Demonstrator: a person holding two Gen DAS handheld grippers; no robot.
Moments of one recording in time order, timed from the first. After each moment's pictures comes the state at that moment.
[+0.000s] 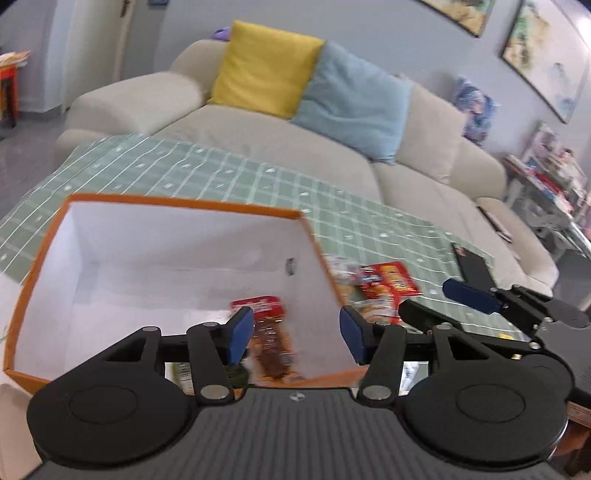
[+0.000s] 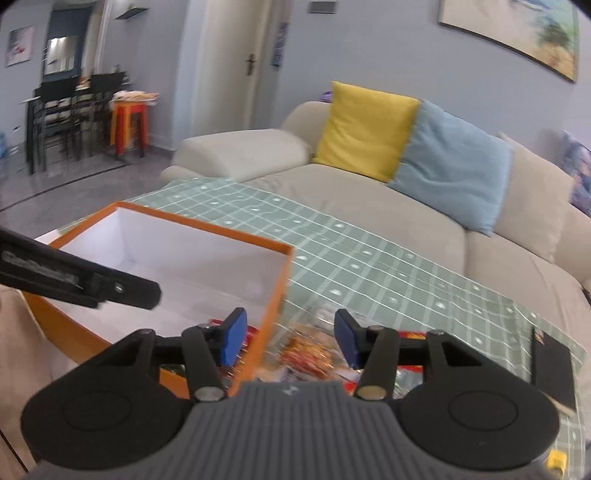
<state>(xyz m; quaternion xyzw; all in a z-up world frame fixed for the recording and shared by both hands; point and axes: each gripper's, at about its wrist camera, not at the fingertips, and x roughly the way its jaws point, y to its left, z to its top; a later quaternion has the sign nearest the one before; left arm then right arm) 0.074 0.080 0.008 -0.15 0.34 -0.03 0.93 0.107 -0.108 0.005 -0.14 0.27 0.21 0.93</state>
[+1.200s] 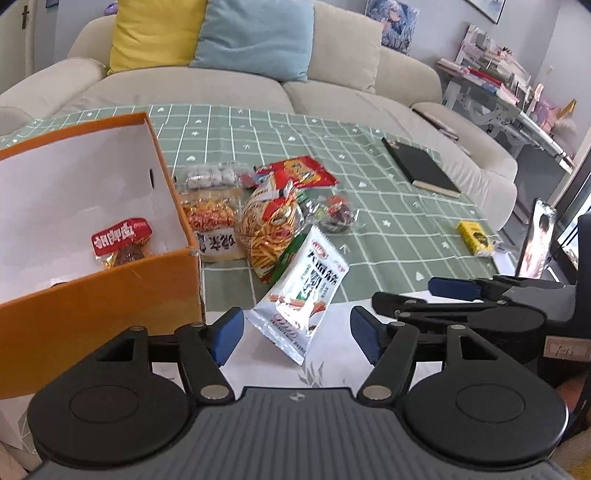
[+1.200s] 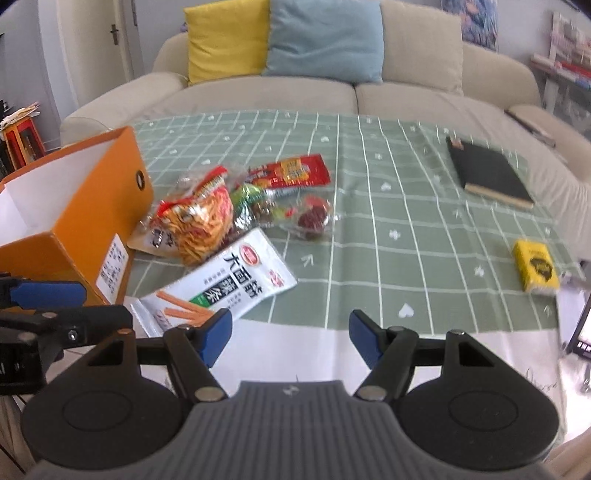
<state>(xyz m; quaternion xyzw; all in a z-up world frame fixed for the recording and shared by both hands) 0.077 -0.038 -0.071 -0.05 0.41 -0.14 0.90 0.094 -0.230 -0.092 -0.01 0.42 0.05 0.91</state>
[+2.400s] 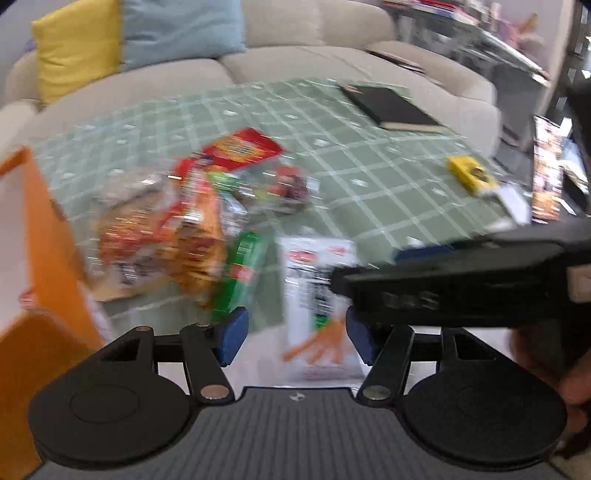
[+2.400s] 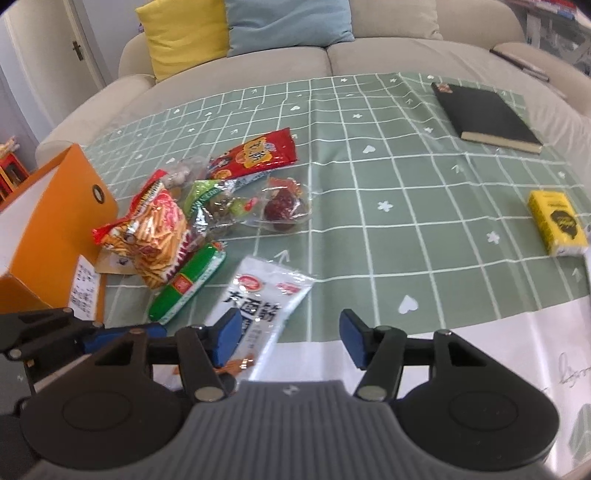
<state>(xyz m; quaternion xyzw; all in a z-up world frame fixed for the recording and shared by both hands) 0.121 -0.098 -0.106 0.07 0.43 -0.18 0.88 0.138 -0.257 -0.113 0.09 0.46 0.05 0.88</state>
